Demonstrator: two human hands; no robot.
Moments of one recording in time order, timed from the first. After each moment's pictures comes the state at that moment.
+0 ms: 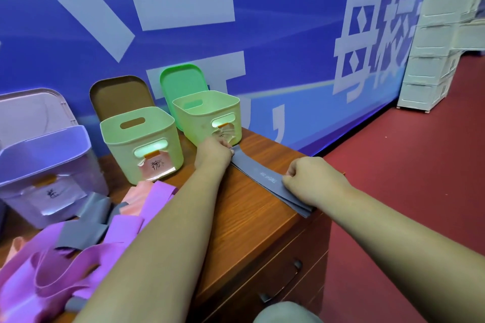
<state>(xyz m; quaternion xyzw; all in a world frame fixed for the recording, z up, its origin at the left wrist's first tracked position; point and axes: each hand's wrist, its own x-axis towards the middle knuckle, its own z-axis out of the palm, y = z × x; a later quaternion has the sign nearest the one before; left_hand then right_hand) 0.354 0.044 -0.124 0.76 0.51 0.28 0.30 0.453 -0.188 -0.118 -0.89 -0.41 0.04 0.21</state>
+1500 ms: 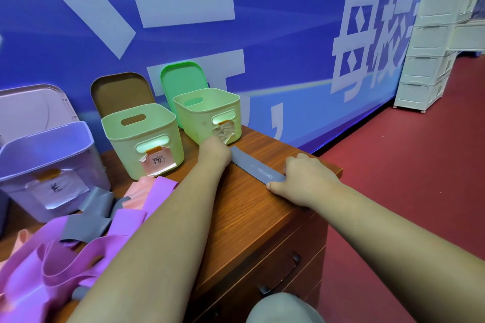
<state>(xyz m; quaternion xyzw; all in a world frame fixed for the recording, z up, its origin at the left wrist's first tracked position) 0.360 0.056 -0.130 0.80 0.53 0.19 0.21 0.439 -0.182 -0.121 -0.89 -0.44 0.02 0.11</state>
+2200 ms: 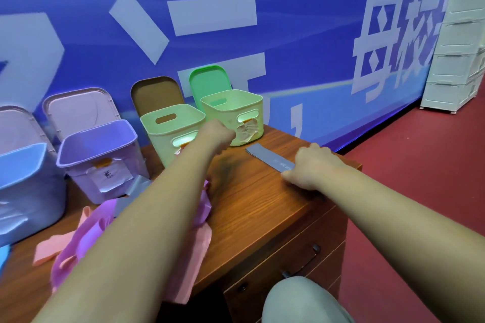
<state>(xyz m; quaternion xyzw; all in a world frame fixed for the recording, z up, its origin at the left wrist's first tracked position) 0.280 0.033 -0.056 0.81 0.49 0.21 0.26 0.409 -0.173 -0.092 -0.90 -0.43 0.03 0.07</state>
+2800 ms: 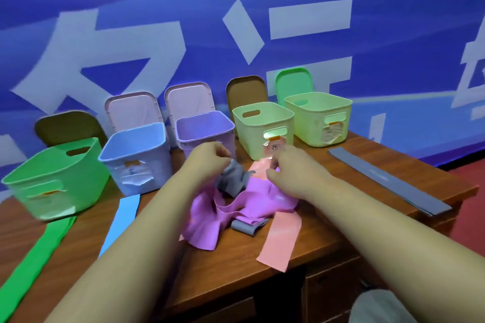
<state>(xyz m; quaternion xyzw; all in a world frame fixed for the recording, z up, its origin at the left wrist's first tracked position) 0.025 0.022 -0.066 0.80 0.51 0.26 0.16 0.234 -0.087 -0.085 -0.71 -0.67 -0.01 0.22</state>
